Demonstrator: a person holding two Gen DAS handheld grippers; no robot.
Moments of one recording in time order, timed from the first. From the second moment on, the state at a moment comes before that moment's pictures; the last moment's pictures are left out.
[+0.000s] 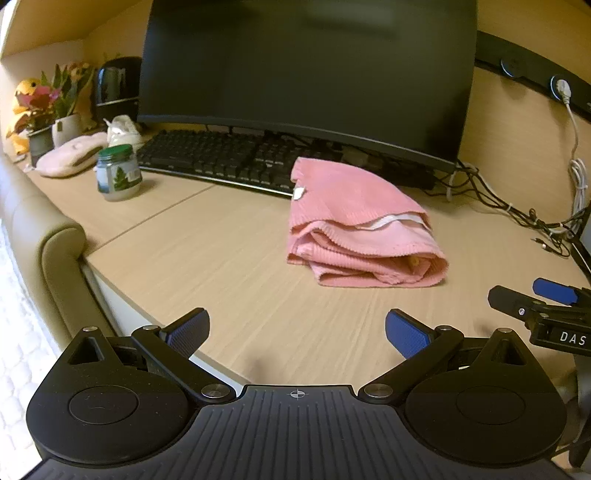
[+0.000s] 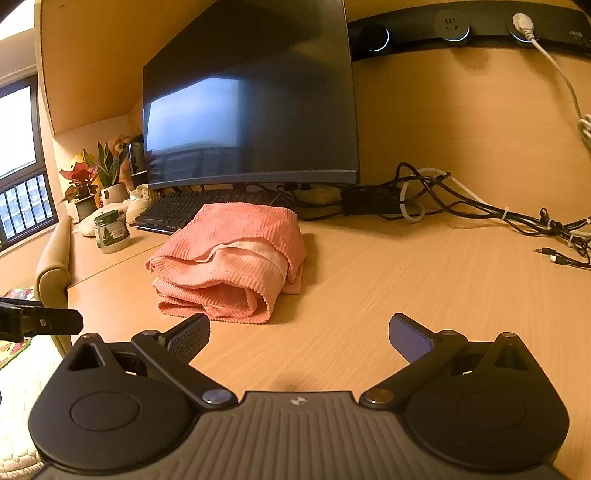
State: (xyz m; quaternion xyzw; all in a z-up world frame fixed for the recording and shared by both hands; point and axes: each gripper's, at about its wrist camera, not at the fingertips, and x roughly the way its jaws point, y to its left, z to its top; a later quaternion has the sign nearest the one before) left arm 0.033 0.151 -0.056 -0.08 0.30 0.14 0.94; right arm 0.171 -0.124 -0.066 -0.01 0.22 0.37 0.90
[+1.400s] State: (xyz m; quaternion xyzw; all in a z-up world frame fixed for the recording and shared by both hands) left arm 0.033 0.149 -0.055 -0.08 0.30 0.15 0.94; right arm 0.177 -0.123 -0.068 0.00 0.24 0.37 0.89
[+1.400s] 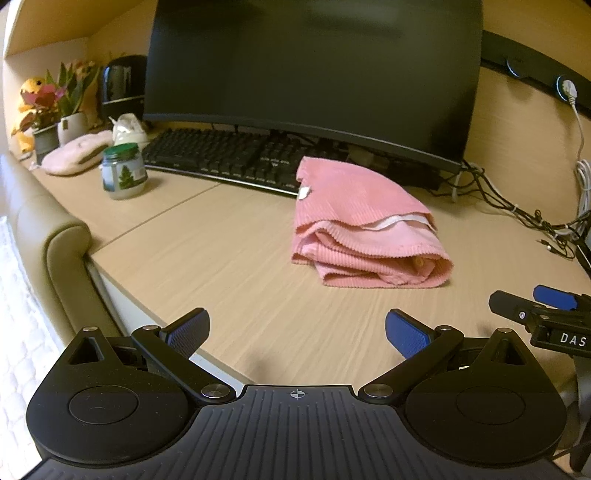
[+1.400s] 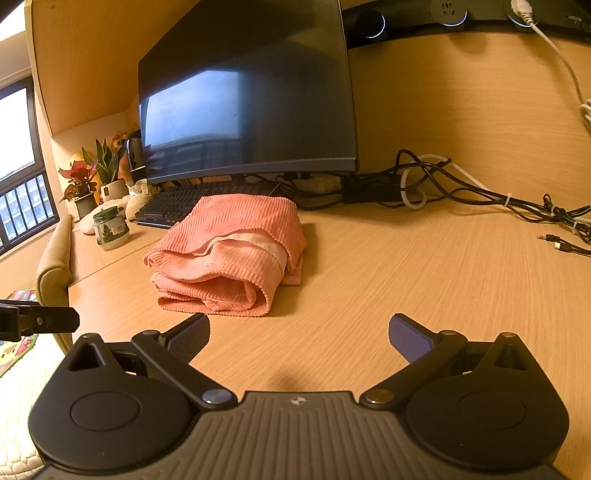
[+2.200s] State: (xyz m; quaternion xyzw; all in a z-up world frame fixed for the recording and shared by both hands) left arm 0.033 0.147 -0.056 -0.08 0.30 0.15 0.94; right arm 0.179 -0.124 -0.070 0.00 0.25 0.38 0.89
